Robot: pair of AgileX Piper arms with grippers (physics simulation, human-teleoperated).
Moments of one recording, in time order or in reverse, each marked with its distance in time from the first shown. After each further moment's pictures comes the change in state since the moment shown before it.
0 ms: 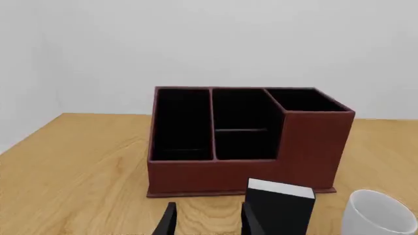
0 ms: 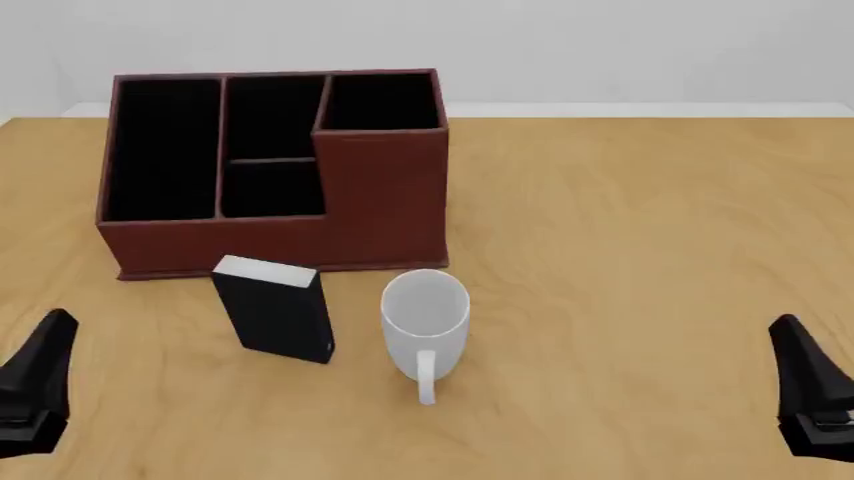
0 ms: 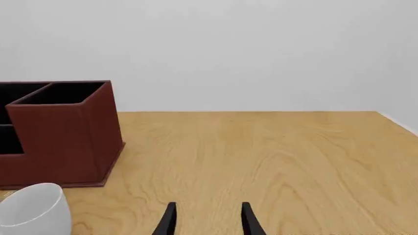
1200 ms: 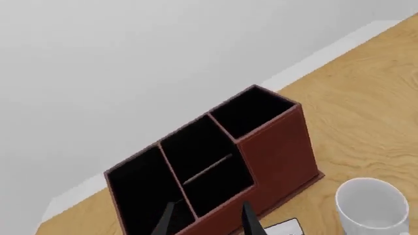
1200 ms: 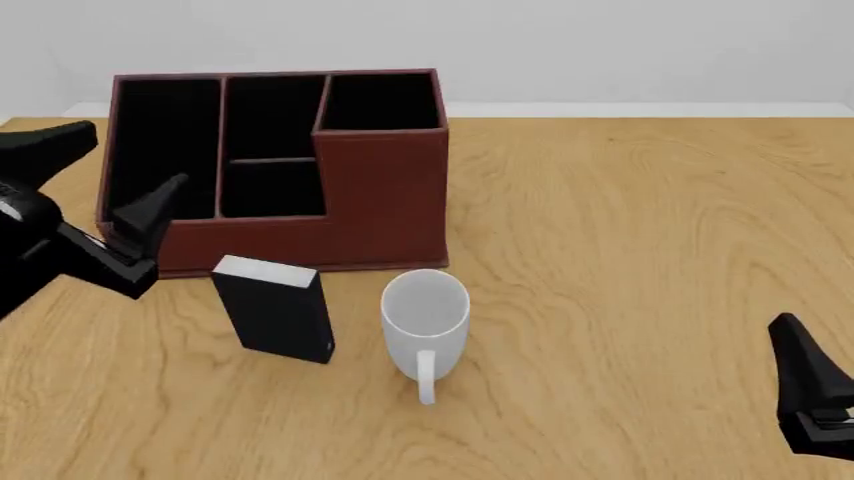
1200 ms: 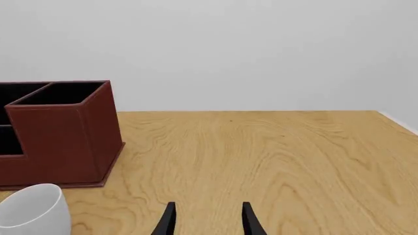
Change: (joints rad) left arm -0.302 0.701 -0.437 -0.157 0.442; right arm -0.002 0.013 -0.002 -0.008 0.002
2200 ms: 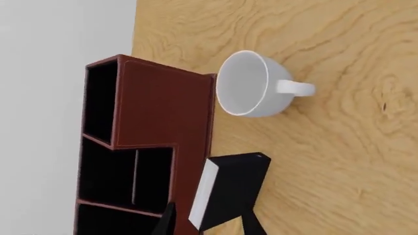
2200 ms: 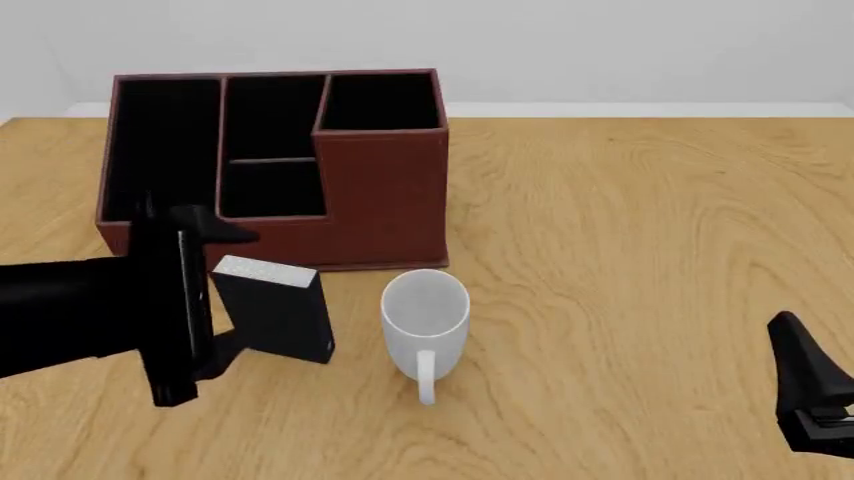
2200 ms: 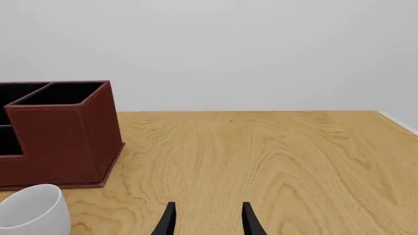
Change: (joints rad) left arm -0.261 0.196 -0.163 0.575 0.661; right arm 0.000 0.015 0.001 -0.016 0.000
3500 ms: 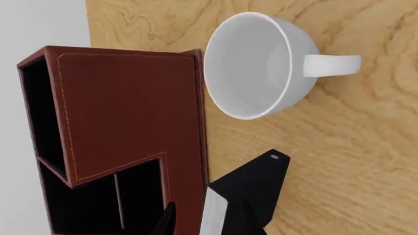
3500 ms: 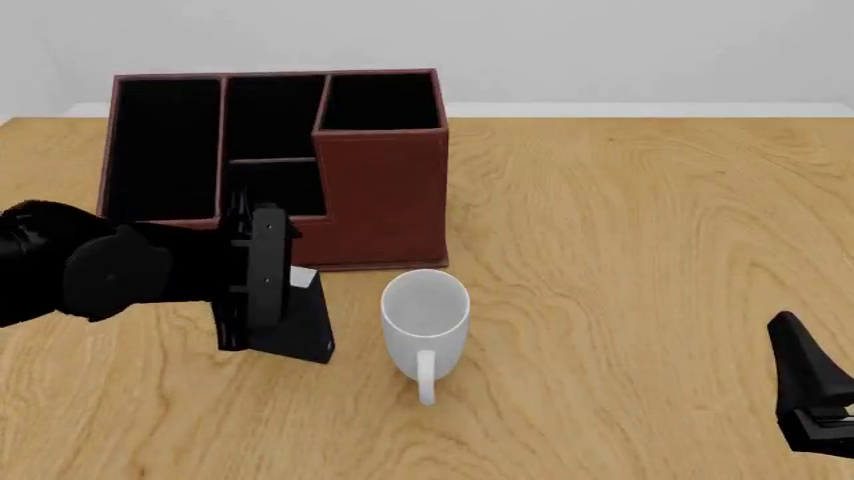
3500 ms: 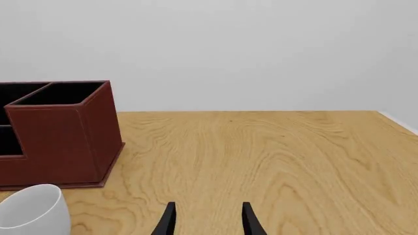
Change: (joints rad) left arm 0.116 0.423 -0.111 -0.145 0.186; right arm 0.000 0.000 0.000 0.000 0.000
